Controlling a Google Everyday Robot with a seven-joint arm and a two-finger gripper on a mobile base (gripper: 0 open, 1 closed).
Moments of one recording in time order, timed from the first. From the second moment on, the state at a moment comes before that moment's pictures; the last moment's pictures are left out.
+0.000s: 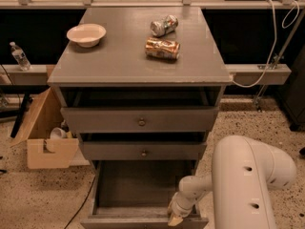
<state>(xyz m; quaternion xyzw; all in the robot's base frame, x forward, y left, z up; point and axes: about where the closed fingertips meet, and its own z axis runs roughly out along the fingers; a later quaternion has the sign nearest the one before) 0.433 -0.091 0.181 -0.70 0.69 0.18 0.06</state>
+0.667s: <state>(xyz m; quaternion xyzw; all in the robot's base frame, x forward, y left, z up) 0.443 -0.154 0.232 -0.67 0.72 0.15 0.11</state>
